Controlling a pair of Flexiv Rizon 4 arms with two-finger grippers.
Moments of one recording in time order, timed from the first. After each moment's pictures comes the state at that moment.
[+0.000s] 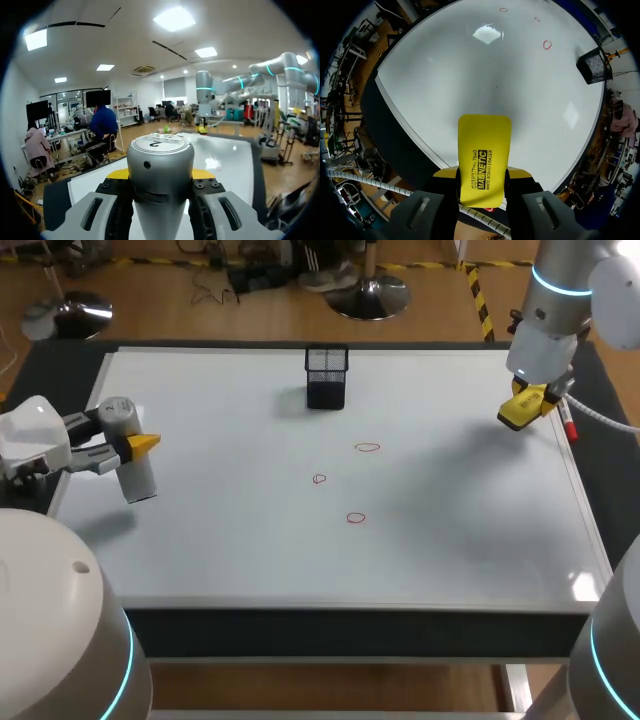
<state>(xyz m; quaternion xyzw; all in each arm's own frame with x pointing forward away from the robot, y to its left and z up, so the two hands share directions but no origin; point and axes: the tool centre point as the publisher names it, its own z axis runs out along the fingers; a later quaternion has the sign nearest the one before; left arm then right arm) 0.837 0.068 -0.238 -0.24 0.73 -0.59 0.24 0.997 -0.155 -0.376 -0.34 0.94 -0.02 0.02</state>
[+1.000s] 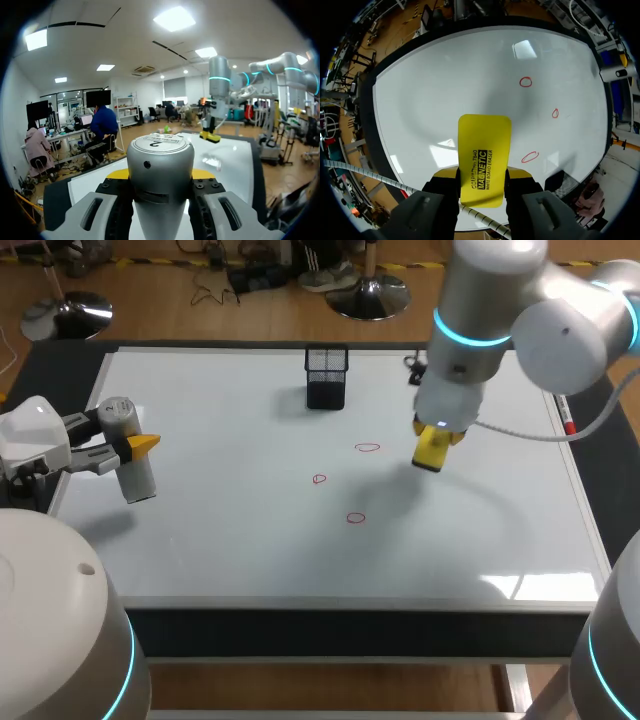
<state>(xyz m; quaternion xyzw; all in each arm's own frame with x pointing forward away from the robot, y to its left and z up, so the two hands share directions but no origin) 0.837 0.068 -0.237 -0.24 0.73 -0.59 0.24 0.888 0.045 -0.352 -0.59 0.80 -0.02 0.05</state>
